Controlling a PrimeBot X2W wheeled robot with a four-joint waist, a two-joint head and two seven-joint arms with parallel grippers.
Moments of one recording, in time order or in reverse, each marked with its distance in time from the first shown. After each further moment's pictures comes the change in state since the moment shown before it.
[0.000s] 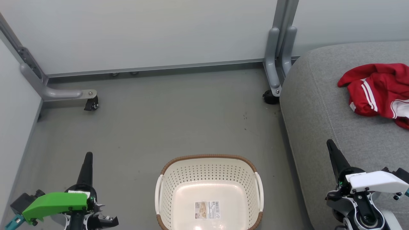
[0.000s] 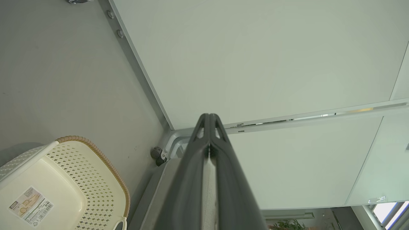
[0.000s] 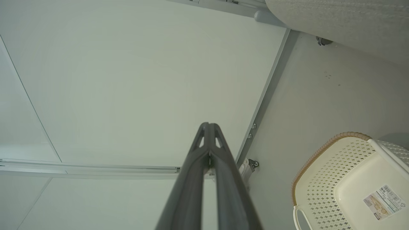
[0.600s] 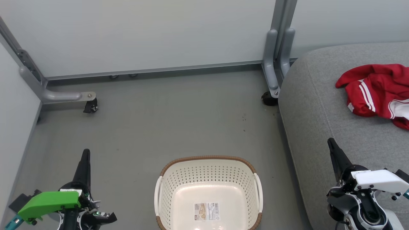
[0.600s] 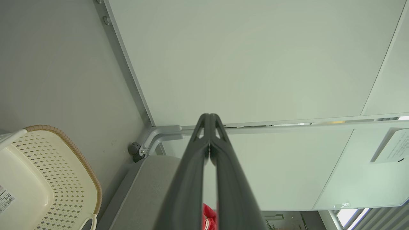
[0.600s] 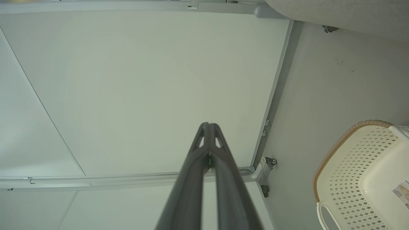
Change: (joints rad) left arm -0.016 -0.001 0.024 0.005 -0.128 -0.010 0.036; right arm -0.021 0.002 -0.016 0.030 0.125 0.000 0.018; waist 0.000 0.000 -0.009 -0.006
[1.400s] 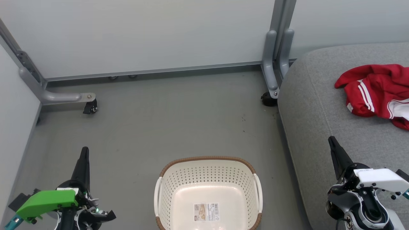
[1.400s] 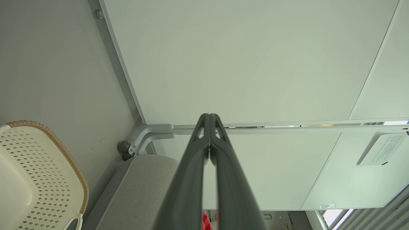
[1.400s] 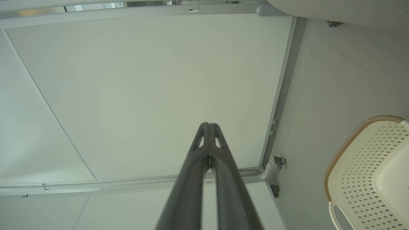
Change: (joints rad) left arm -0.009 -0.002 0.010 0.002 -0.055 -0.005 0.015; right arm -0.014 0.004 -0.015 0.013 0.052 0.000 0.016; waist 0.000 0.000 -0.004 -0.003
